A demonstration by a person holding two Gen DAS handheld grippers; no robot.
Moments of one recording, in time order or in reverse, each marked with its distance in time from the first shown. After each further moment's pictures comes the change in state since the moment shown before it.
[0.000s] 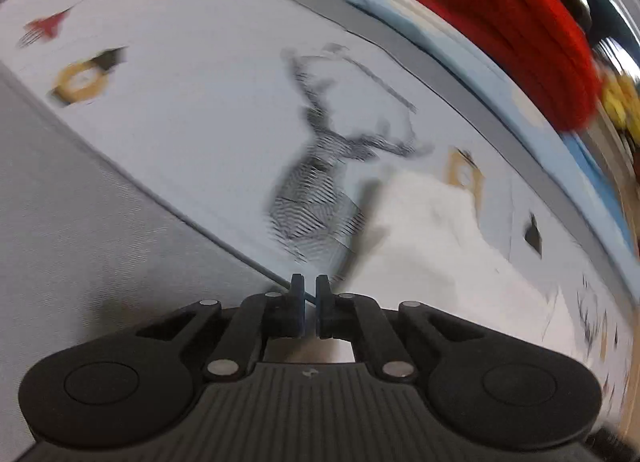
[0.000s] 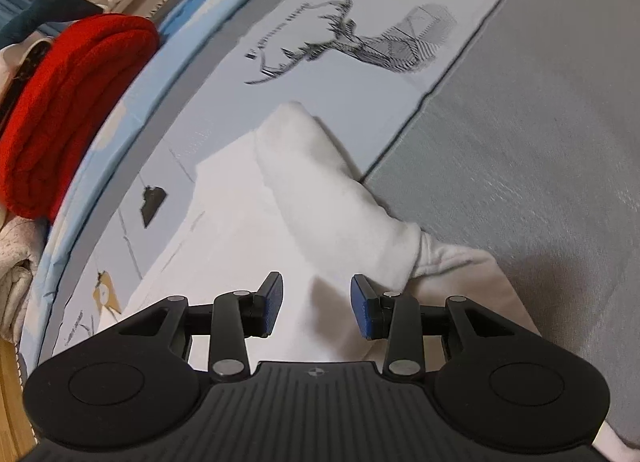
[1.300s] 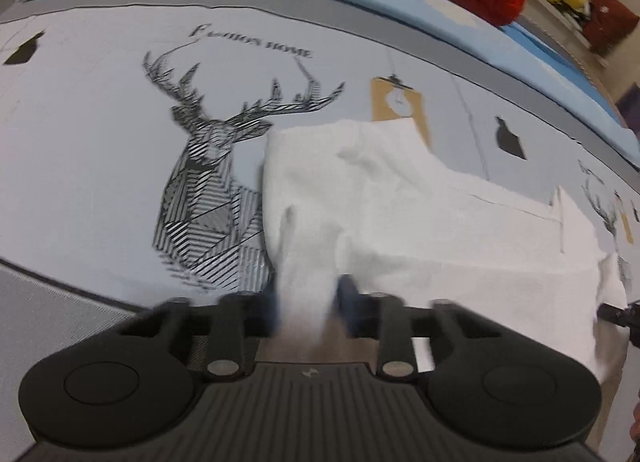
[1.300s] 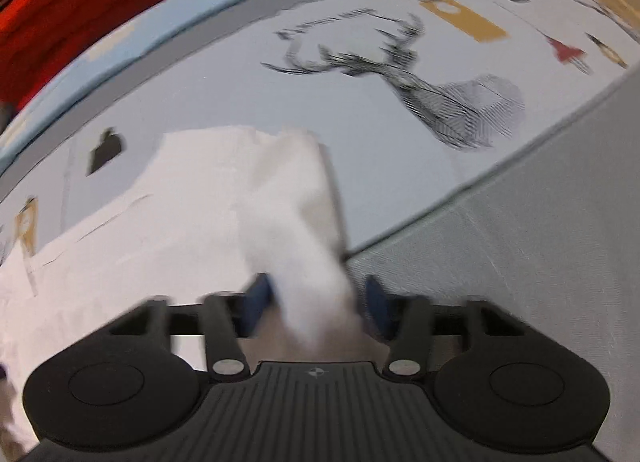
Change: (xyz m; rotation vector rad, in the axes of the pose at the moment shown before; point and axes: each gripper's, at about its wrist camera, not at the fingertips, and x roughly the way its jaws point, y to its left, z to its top) left arm 0.057 -0.058 -0.007 0.425 0.066 -0.046; right arm 0.059 0.021 0.038 -0.441 0.011 -0.106
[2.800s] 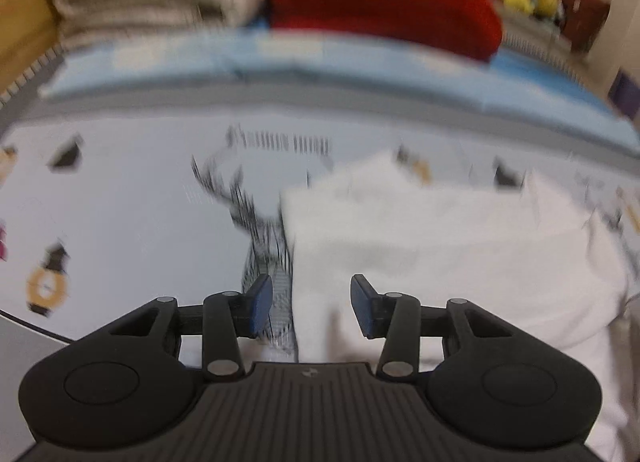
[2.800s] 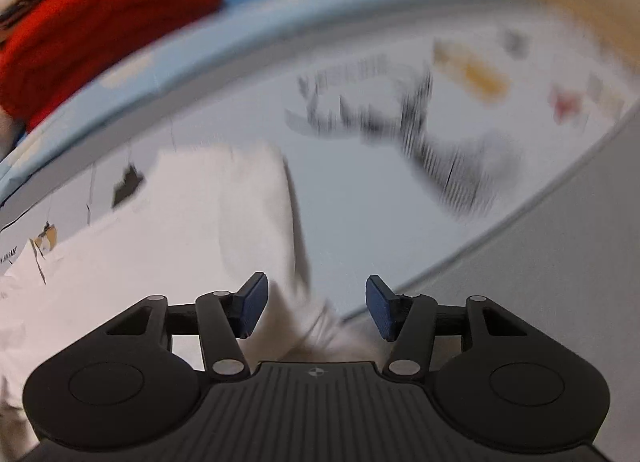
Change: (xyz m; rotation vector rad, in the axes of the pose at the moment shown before) left arm -0.080 0.005 0.011 0.135 -0.232 0.092; right arm -0.038 0.019 0.010 -0.043 -0.151 -0.052
